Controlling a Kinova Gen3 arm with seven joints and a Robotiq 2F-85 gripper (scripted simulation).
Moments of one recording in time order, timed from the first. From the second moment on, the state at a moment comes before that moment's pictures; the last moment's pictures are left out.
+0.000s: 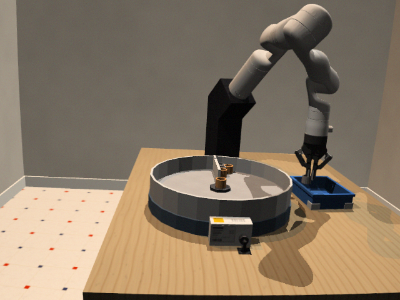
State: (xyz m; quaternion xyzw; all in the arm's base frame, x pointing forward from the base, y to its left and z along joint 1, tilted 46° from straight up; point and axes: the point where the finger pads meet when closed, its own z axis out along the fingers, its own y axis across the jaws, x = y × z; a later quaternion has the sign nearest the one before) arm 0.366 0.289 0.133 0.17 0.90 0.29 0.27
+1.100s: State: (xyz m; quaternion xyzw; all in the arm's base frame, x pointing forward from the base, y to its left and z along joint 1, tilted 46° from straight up) arm 0.375 0.296 0.122 0.17 0.90 0.29 0.26
